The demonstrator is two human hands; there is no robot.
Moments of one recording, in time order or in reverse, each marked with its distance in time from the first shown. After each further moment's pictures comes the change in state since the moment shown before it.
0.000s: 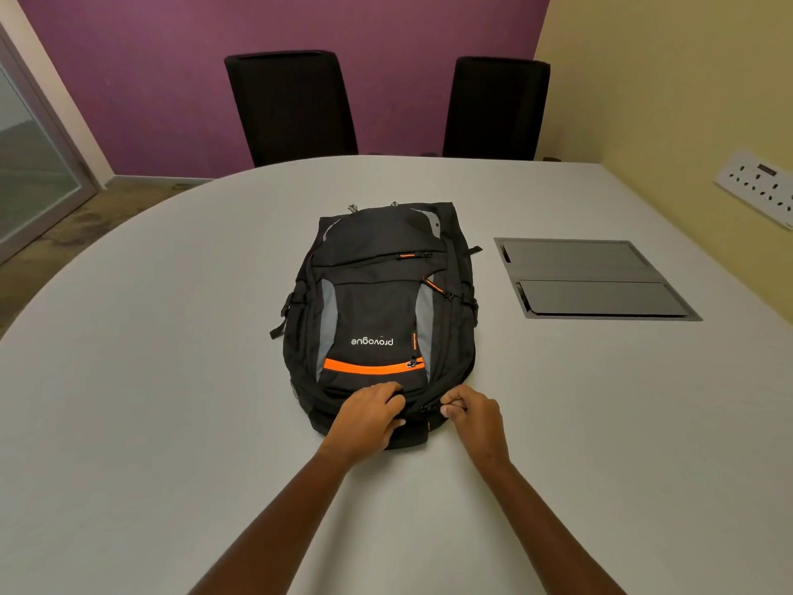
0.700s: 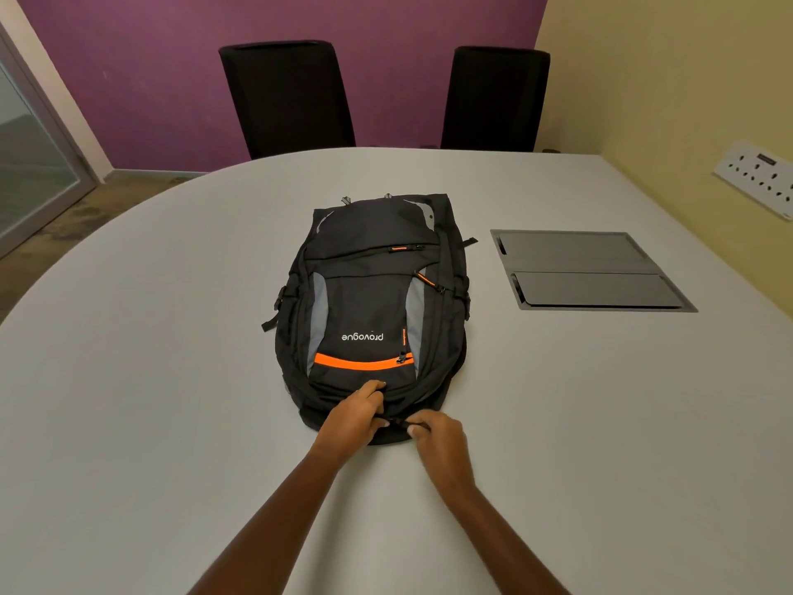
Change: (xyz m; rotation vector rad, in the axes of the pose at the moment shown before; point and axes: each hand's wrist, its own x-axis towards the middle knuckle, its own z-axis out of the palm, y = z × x) left_hand -0.008 0.007 0.010 -0.243 -0.266 -0.366; right_hand -0.041 -0.011 0.026 -0.060 -0.105 0.063
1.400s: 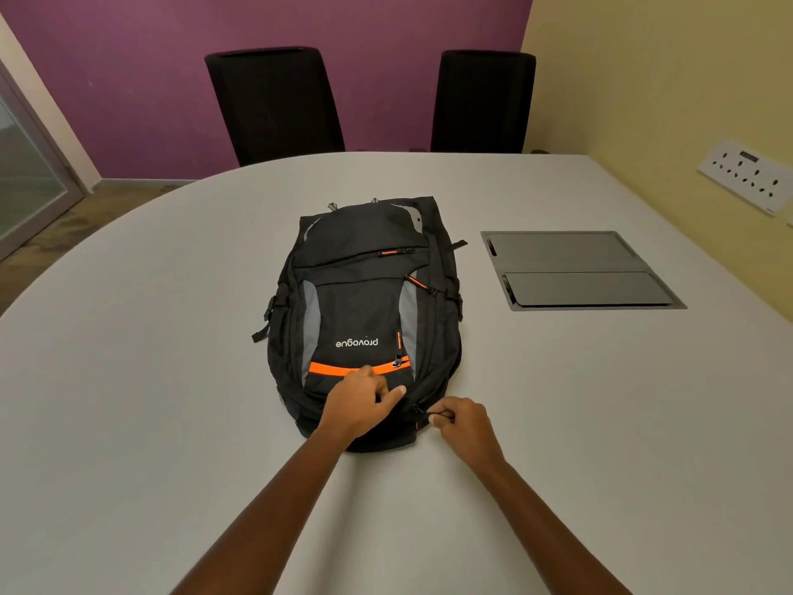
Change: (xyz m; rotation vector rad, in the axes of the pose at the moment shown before) left_hand 0.023 0.028 -0.028 -0.071 0.116 -0.093; right_hand 0.031 0.024 -0.038 -0.026 -0.029 -0.061
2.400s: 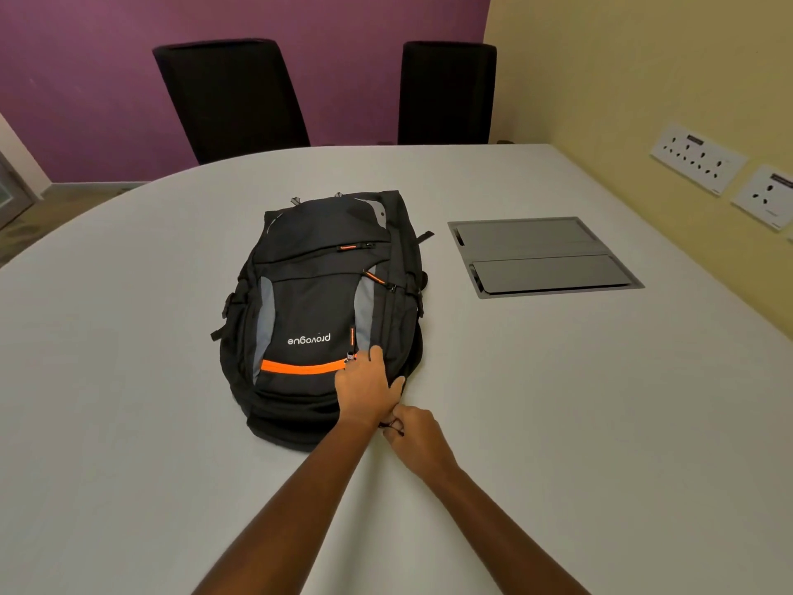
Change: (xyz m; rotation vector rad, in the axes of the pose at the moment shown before) left_hand 0.023 0.054 0.036 0.357 0.070 -0.111; right_hand -0.021 -0.007 0.016 -0.051 -0.064 -0.075
